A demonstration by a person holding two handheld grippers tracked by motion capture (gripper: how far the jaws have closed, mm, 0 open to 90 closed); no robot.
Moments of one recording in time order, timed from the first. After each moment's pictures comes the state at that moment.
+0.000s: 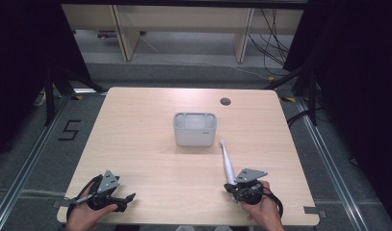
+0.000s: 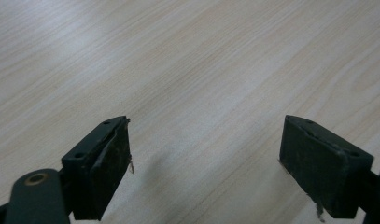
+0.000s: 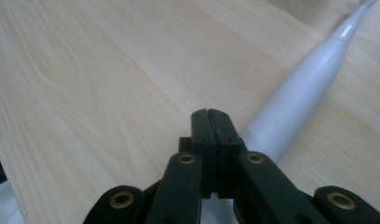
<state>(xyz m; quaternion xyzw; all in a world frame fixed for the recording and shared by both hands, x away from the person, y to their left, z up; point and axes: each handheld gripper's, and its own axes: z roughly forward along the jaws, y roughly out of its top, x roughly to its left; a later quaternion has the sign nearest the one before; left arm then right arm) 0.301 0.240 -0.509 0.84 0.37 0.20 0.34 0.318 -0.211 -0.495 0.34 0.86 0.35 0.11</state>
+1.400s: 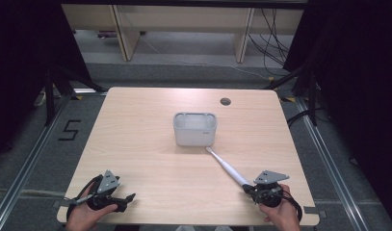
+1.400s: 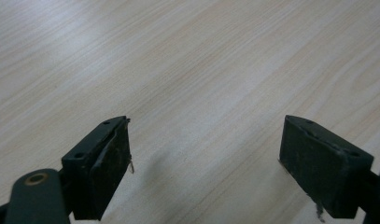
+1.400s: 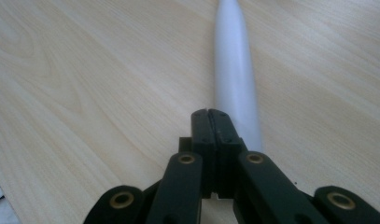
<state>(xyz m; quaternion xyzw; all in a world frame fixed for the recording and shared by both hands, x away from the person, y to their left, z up) 0.301 0.240 -0.509 0.84 0.37 0.20 0.34 0.309 -0.260 -0.491 0.38 0.85 0.34 0.14</state>
